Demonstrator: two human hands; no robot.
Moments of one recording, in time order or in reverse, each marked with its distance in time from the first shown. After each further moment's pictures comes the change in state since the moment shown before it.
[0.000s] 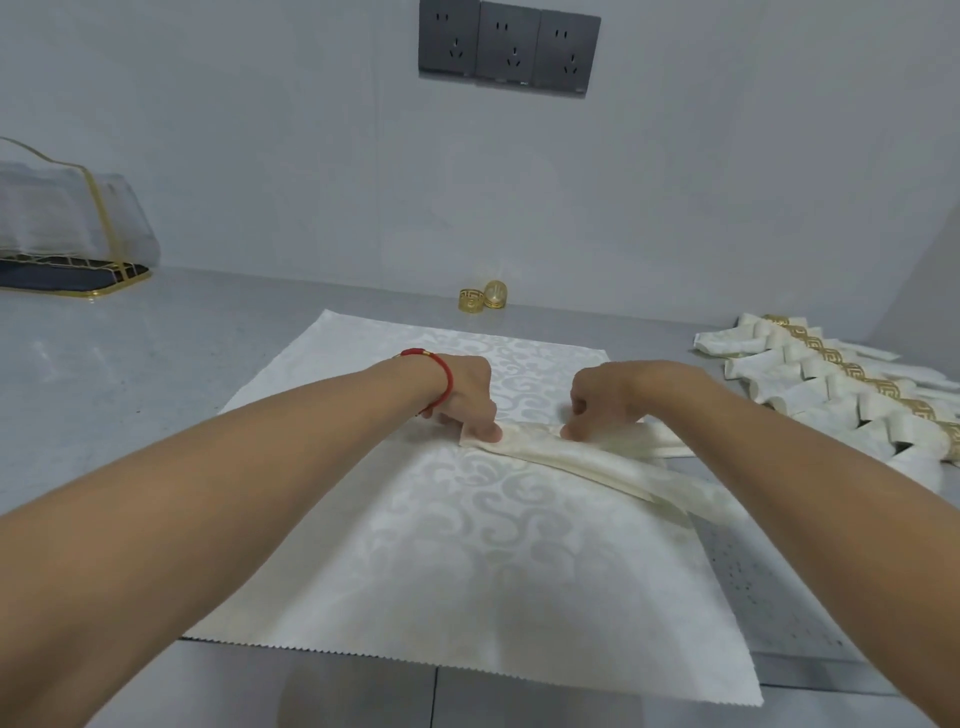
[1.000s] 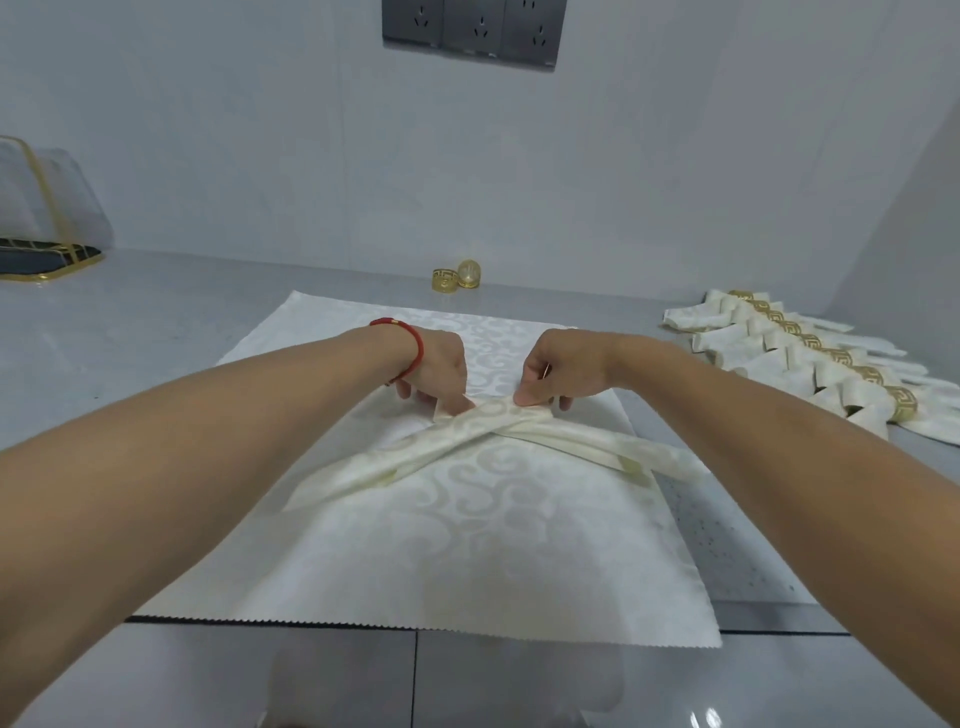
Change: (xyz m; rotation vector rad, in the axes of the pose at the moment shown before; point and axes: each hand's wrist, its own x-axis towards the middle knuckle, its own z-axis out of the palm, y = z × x) left_hand -0.001 -0.003 -0.006 0.028 -0.059 0.044; right_hand 0.009 0.010 0.004 0.390 0.078 -0.272
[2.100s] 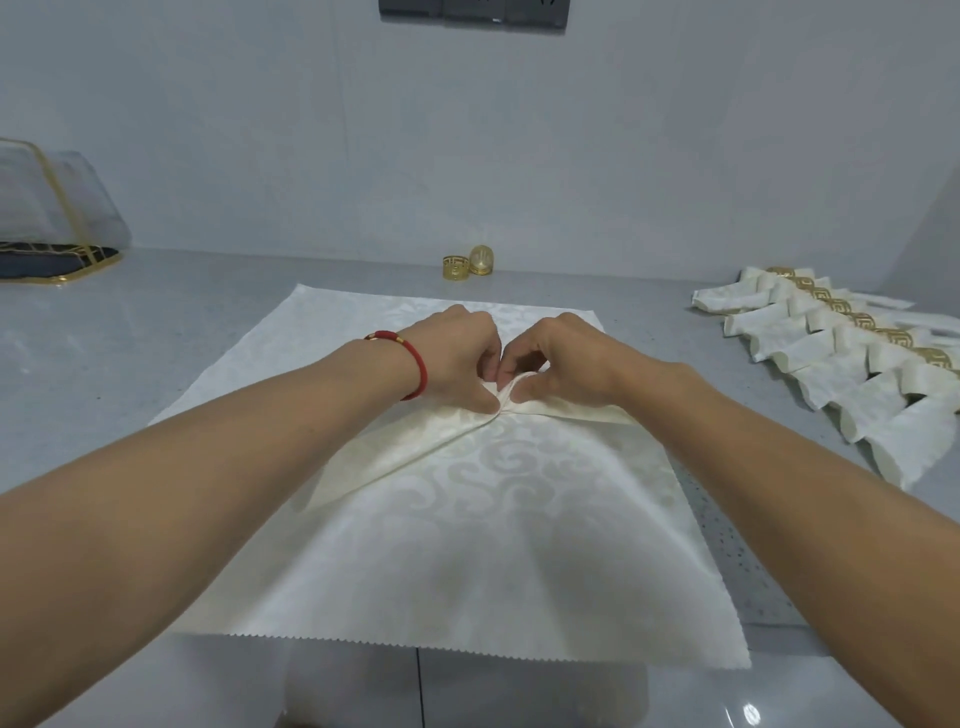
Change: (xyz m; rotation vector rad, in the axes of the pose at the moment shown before) left_hand -0.004 0.017 0.020 0.084 0.454 0.222; right_hand 0.012 0.009 0.029 0.049 0.332 -0.330
